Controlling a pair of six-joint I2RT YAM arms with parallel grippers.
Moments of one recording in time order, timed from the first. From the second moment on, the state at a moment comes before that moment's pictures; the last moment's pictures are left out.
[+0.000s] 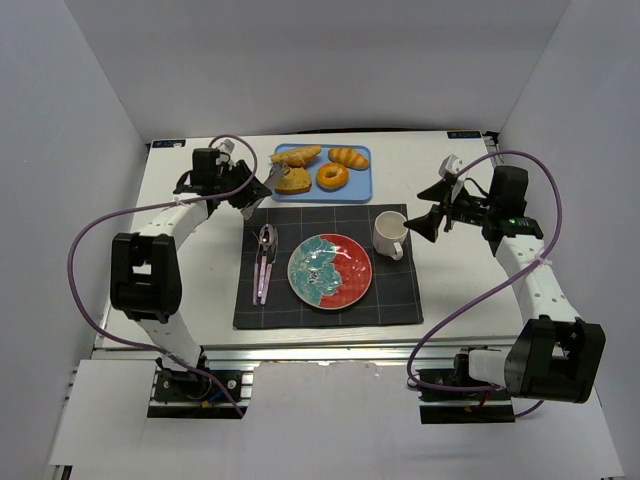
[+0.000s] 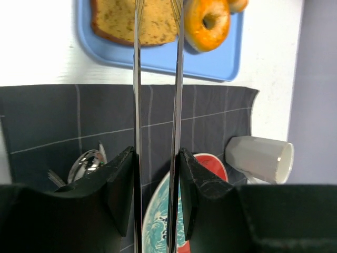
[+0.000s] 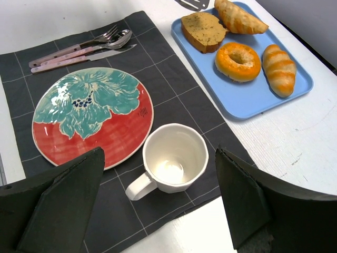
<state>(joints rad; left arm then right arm) -0.11 1.74 1.23 -0.14 0.45 -0.60 -0.04 1.25 0.97 -0.24 -1.10 -0.53</state>
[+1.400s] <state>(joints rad) -0.11 1.90 1.41 -0.42 0.38 -0.36 -0.05 1.25 0.97 -0.22 -1.11 -0.53</state>
